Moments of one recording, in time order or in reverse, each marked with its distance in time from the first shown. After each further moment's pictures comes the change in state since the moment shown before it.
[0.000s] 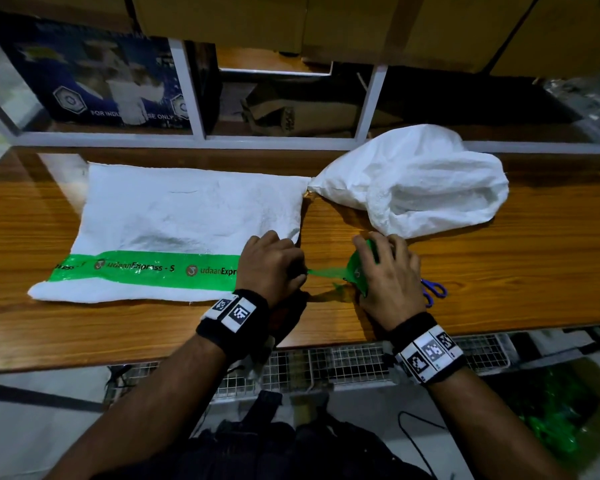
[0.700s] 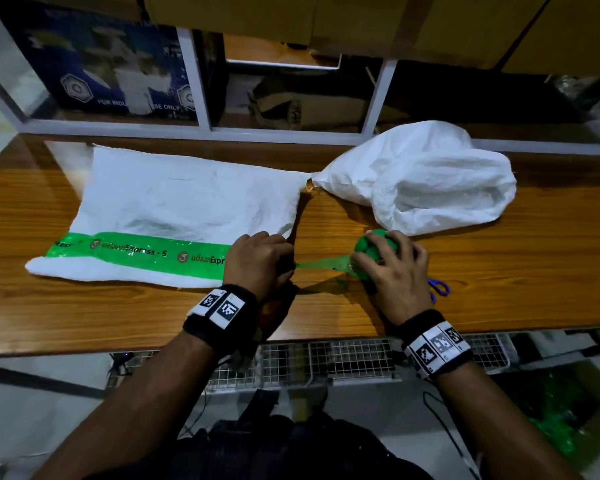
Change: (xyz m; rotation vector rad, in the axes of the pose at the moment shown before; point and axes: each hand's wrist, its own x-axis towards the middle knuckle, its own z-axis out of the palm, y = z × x) left_hand -0.013 -0.013 -0.010 0.035 -0.012 -0.027; right_hand -0.003 0.016 0.010 -0.078 0.046 -0.112
